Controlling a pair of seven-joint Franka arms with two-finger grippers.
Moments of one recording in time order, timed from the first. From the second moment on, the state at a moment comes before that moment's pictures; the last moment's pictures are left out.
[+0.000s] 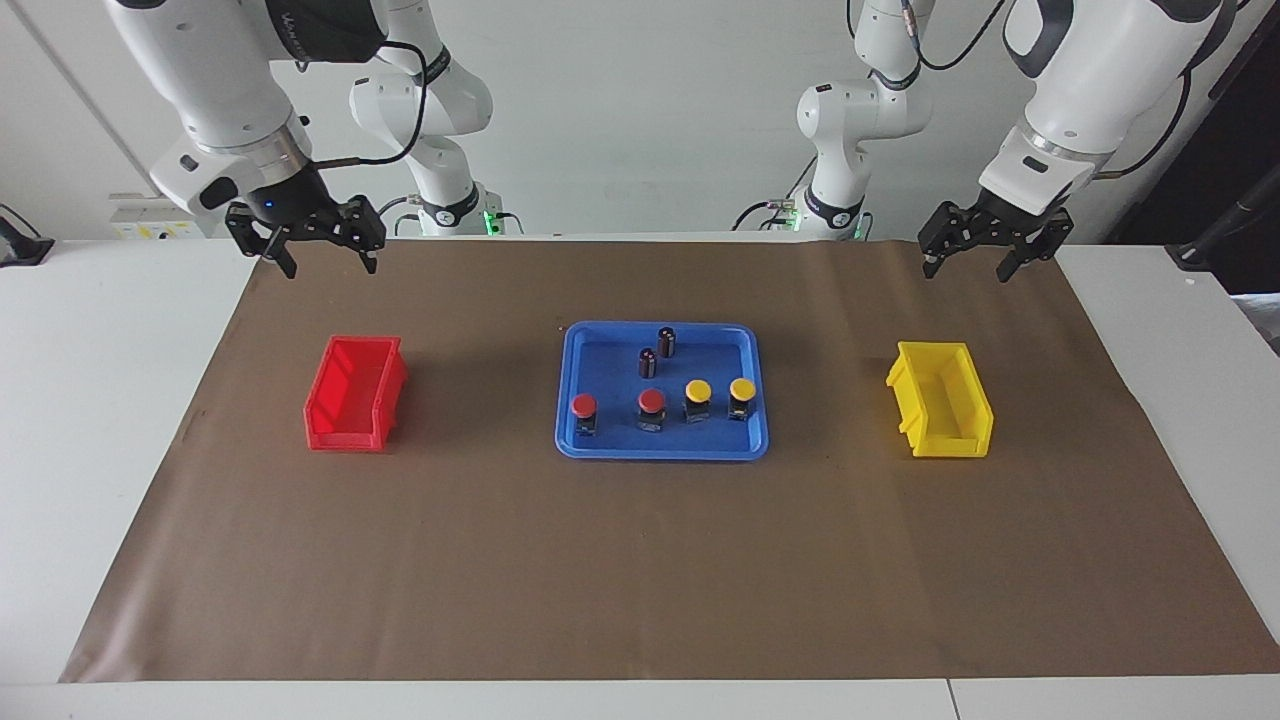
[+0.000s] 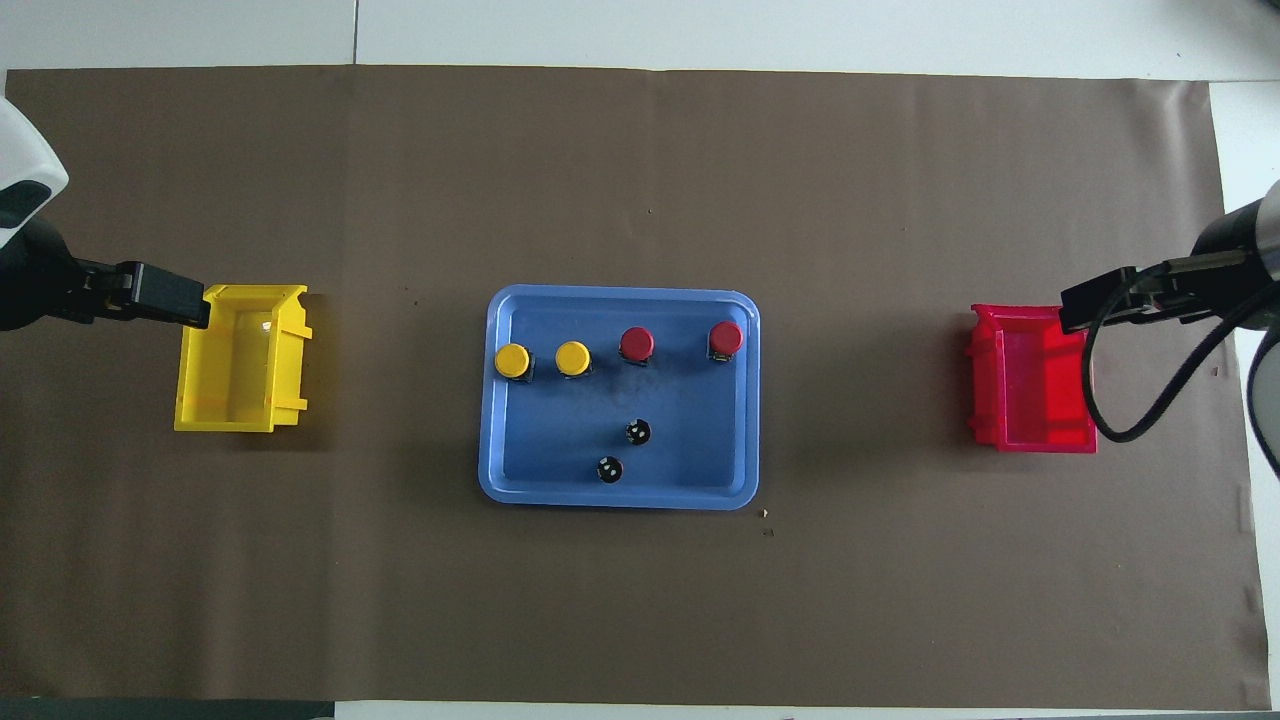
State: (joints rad) left arm -0.01 -0.05 -0.16 -1.63 -0.04 1.56 -0.02; right arm 0.09 -0.01 0.02 -1.60 0.00 1.55 0.05
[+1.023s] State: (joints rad) left arm 0.04 -0.05 -0.15 -1.63 -0.04 1.56 -0.02; right arm 0.45 0.29 0.04 -1.83 -0.02 2.18 0.50
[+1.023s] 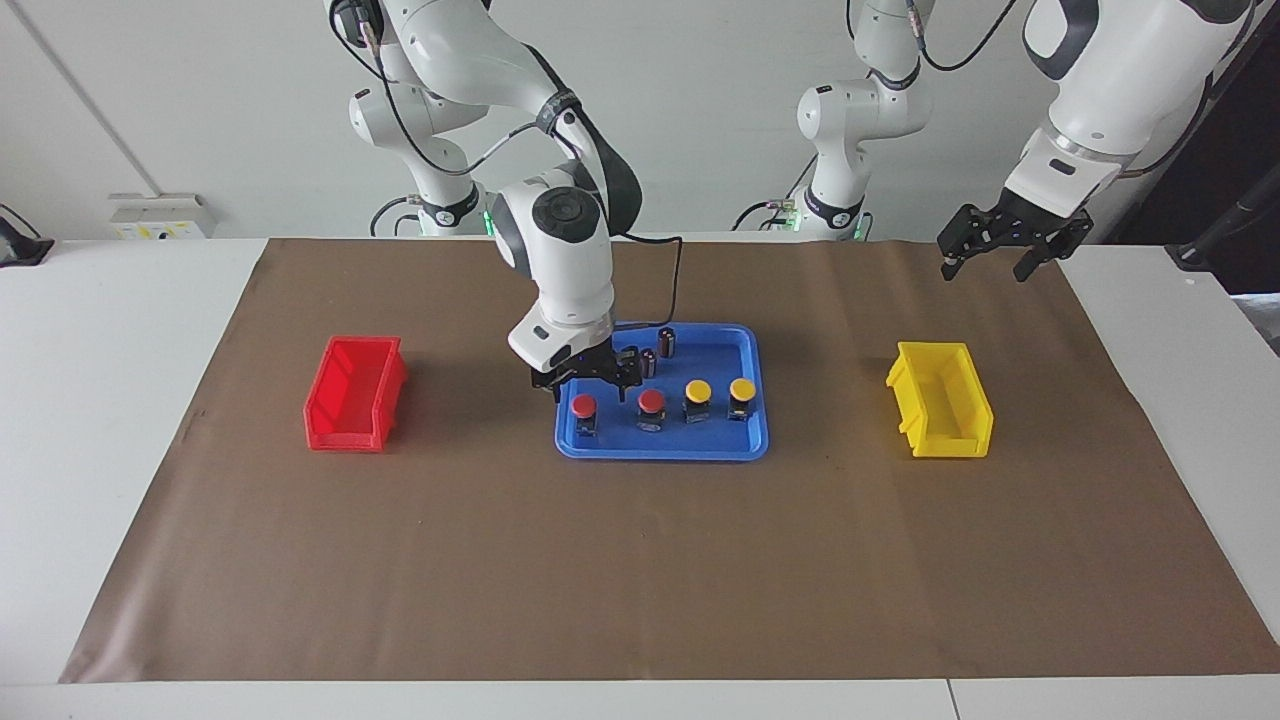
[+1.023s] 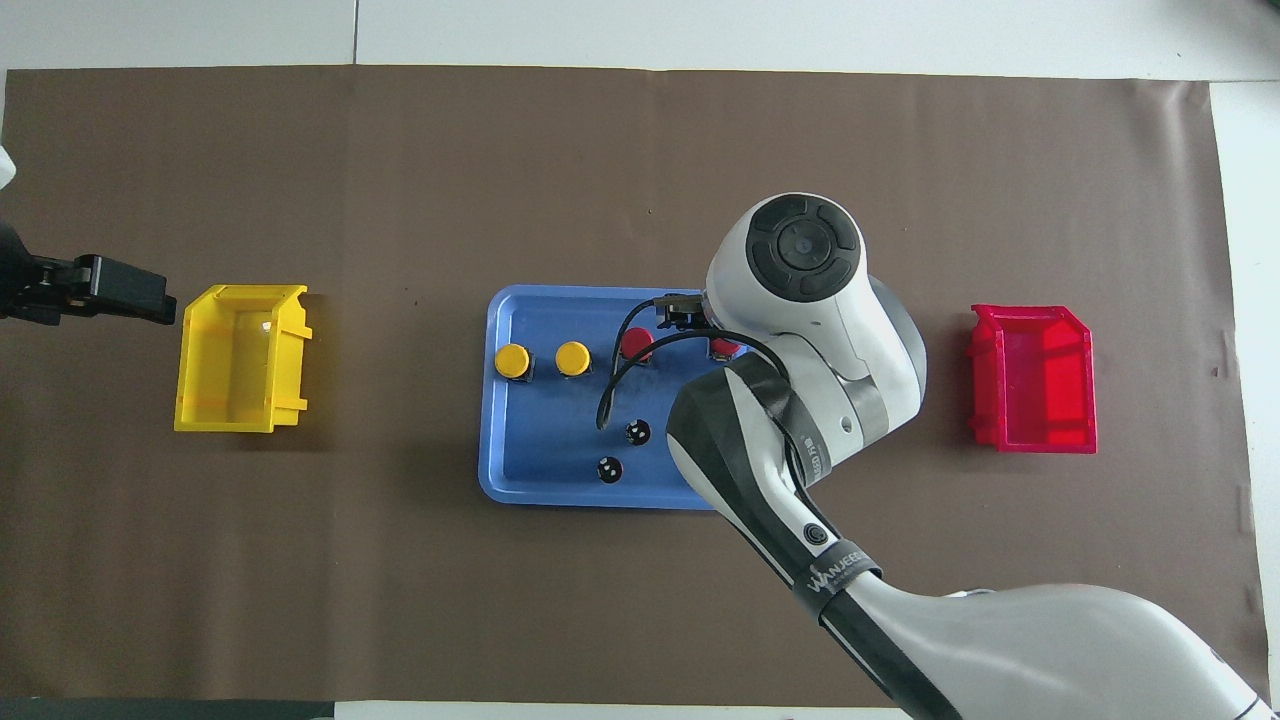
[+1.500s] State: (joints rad) left arm 0.03 -0.06 -0.16 -1.67 -0.04 1.60 -0.04; right arm 0.45 0.26 0.04 -1.93 -0.02 2.29 0.47
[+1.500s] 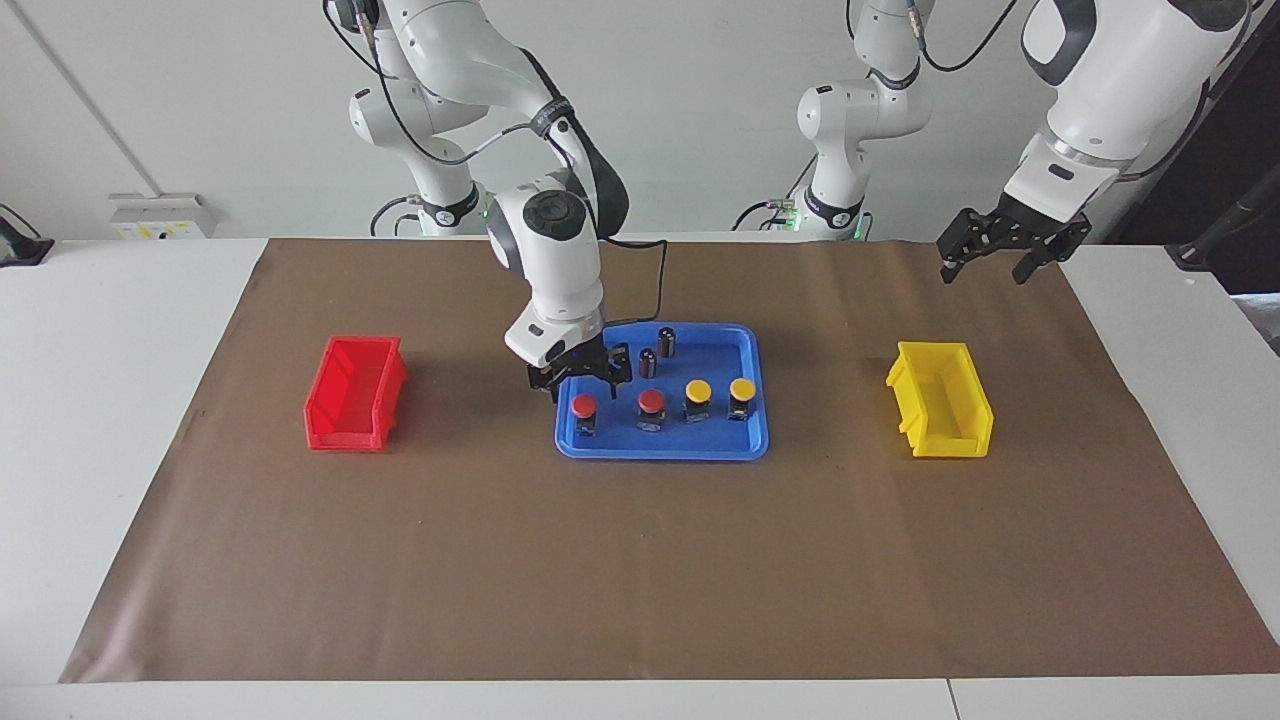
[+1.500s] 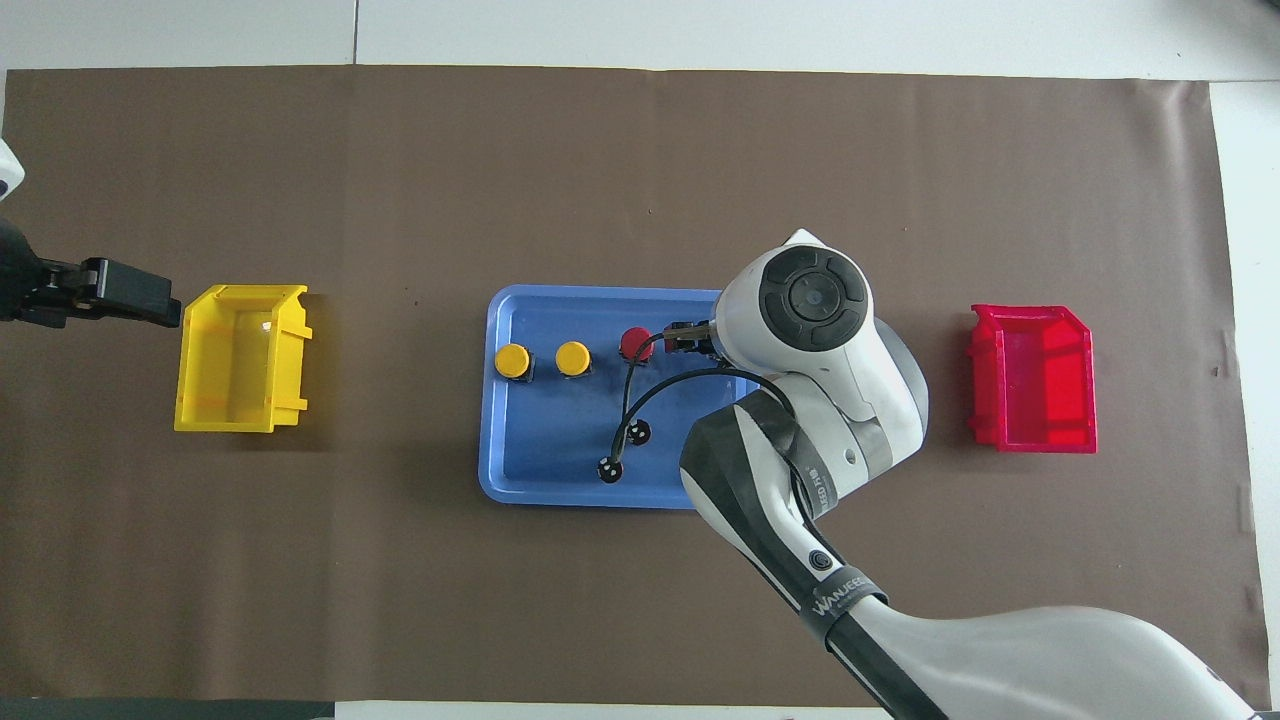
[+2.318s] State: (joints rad) left arm 0.01 -0.10 -0.17 -1.77 -0.04 1.70 -0.05; right arm 0.44 0.29 0.04 -1.90 -0.05 2.30 0.47
